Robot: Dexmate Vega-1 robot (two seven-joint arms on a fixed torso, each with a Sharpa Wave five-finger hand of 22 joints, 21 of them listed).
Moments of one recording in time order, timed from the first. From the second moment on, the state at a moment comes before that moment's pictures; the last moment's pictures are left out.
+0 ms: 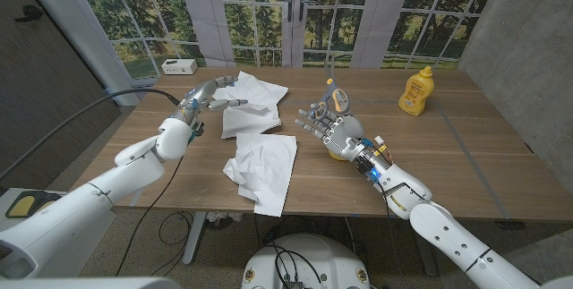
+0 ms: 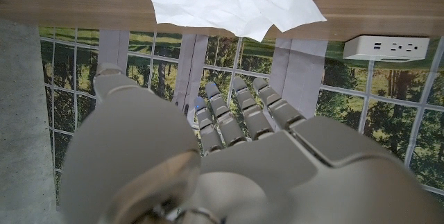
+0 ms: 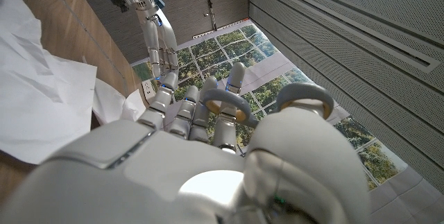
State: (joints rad) left arm 0.93 0.90 0.42 -1.73 0.24 0.08 0.34; left_hand 0.89 -0.08 -0.32 0.08 0.46 0.40 -0.22 0.22 0.19 0.51 -0.21 0.21 0.20 0.44 -0.04 0.18 0.18 0.31 -0.04 0.19 0.17; right arm -1.24 -0.57 -0.40 -1.91 1.19 0.12 0.43; right_hand 0.70 0.07 -0.29 0.01 0.51 0.52 0.10 0.70 0.43 0.14 0.09 1.13 0.98 0.14 0.04 0.36 0.44 0.08 0.12 0.65 0.19
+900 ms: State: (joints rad) left arm 0.89 0.90 0.52 -1.74 0.48 0.24 0.38; left_hand 0.98 -0.03 -0.28 0.05 0.49 0.43 -0.22 0.21 0.20 0.51 -0.21 0.20 0.20 0.38 -0.04 0.18 0.18 0.31 -0.04 0.19 0.17; right arm -1.23 -0.57 -0.40 -1.91 1.19 0.12 0.45; right_hand 0.70 0.07 -0.29 0.00 0.51 0.52 0.10 0.69 0.43 0.14 0.09 1.13 0.98 0.14 0.04 0.35 0.44 0.09 0.13 0.64 0.20
